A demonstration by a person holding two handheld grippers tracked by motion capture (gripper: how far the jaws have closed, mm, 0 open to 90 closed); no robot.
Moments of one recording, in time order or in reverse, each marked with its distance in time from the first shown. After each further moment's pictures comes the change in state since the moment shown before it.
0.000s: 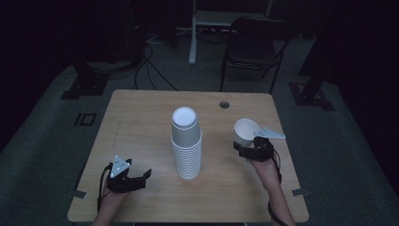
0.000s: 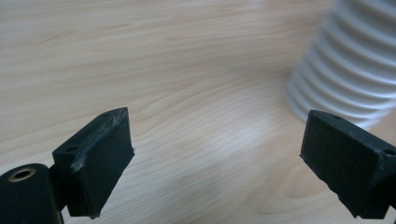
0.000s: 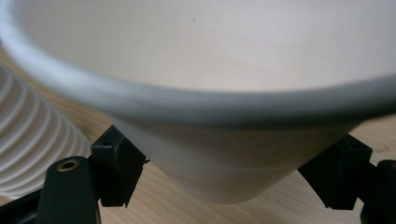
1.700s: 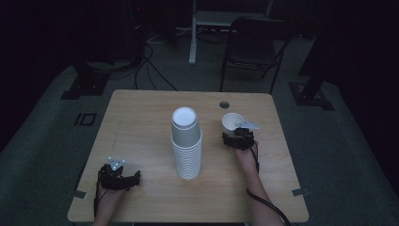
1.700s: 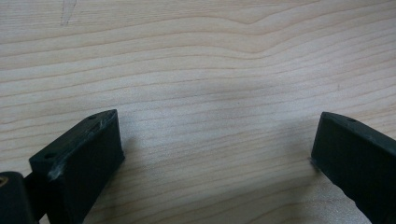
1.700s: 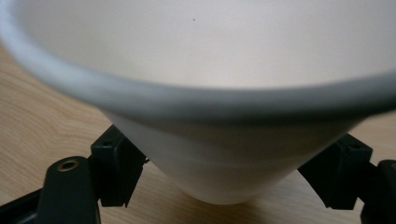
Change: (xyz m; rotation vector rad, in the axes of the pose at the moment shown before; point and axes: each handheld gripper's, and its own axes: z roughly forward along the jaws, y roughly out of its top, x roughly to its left) left arm 0.029 -0.024 0.023 0.235 0.244 -0.090; right arm -0.004 -0.001 0.100 0.045 -0.184 0.015
